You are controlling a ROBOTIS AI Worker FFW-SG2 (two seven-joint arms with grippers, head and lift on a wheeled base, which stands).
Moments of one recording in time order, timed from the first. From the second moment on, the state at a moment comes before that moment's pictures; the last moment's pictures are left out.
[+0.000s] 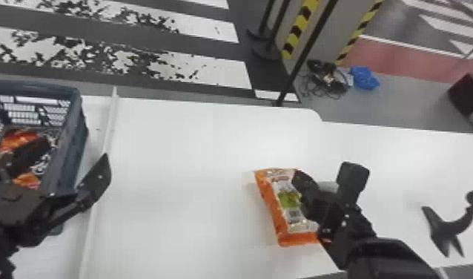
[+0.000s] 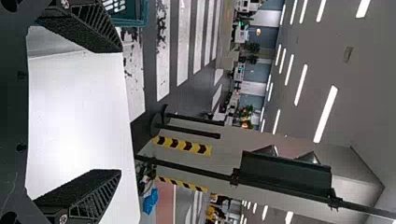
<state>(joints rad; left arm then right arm) 0.58 0.19 -0.08 -2.26 0.23 0.24 -0.23 0.44 -0.19 -0.26 -1.97 -0.35 0.53 -0.01</state>
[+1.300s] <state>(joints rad) 0.54 0.20 -0.06 -2.20 0.28 0.18 -0.26 0.61 -0.10 -0.25 -2.02 -0.36 0.43 -0.01</state>
